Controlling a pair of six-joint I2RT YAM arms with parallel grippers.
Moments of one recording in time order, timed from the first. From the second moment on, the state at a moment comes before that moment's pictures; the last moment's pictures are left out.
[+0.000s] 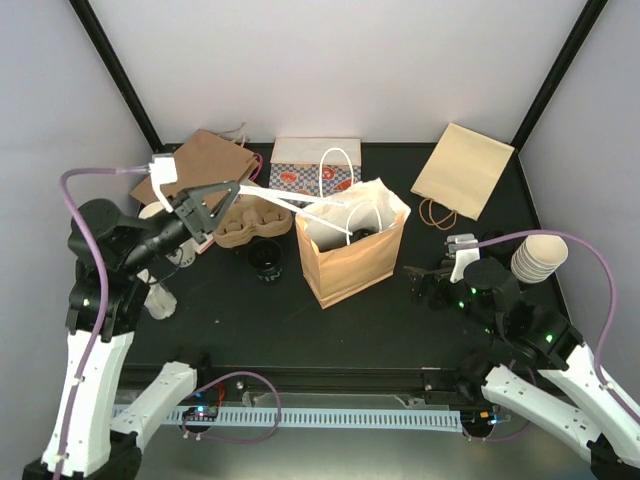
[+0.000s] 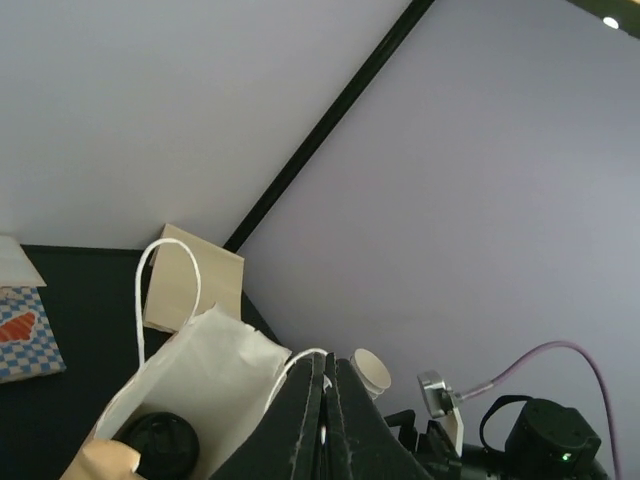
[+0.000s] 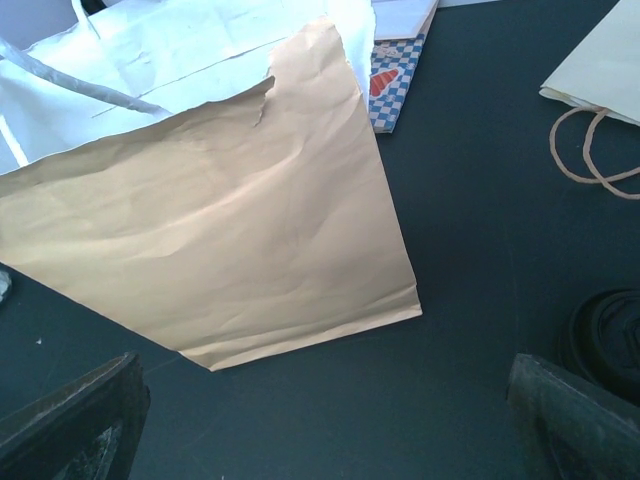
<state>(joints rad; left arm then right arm) -0.15 0.75 1.24 -0.41 0.69 -0.75 0.80 0.55 0.87 -0.86 0.23 0.51</state>
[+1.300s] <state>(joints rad) -0.29 0.67 1.13 -0.31 0.50 -0.41 0.80 0.54 0.86 -0.86 0.25 0.51</state>
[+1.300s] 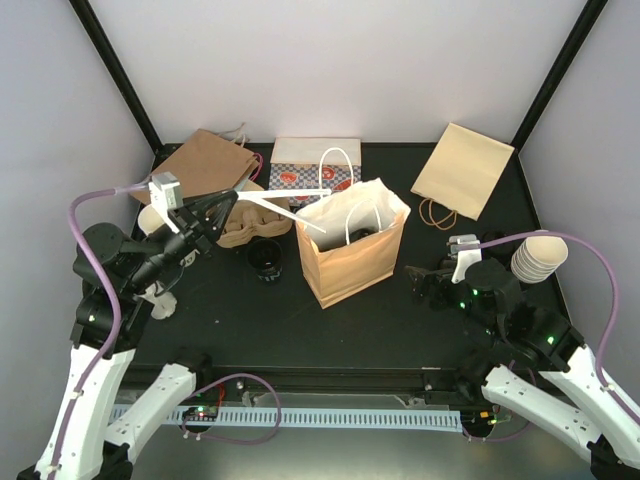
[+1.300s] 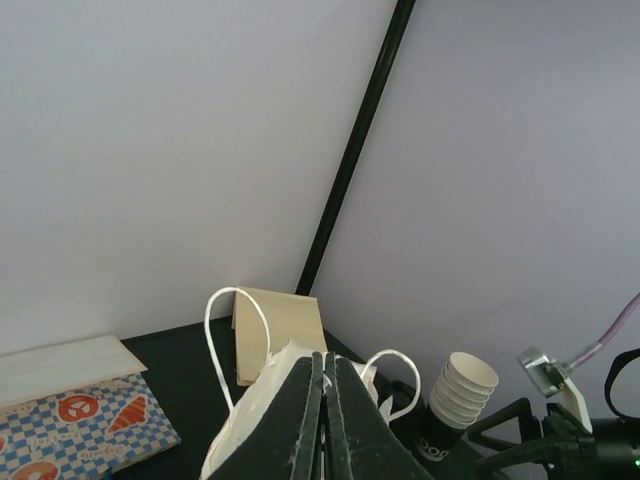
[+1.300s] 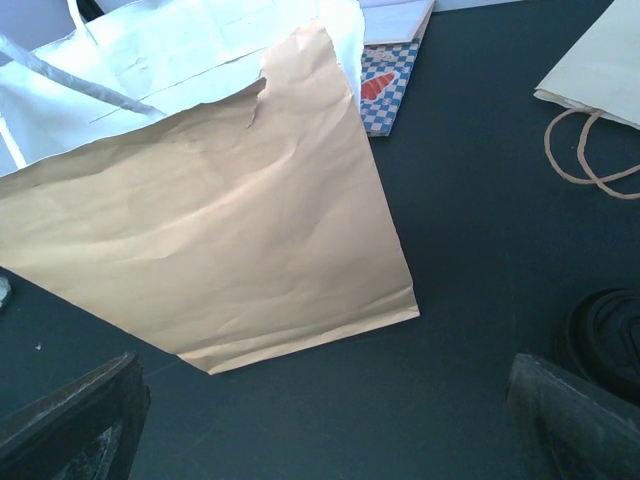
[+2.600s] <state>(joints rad) -0.49 0.93 1.27 -0.55 0.51 -0.24 0.80 0.54 0.86 -0.86 0.25 0.50</state>
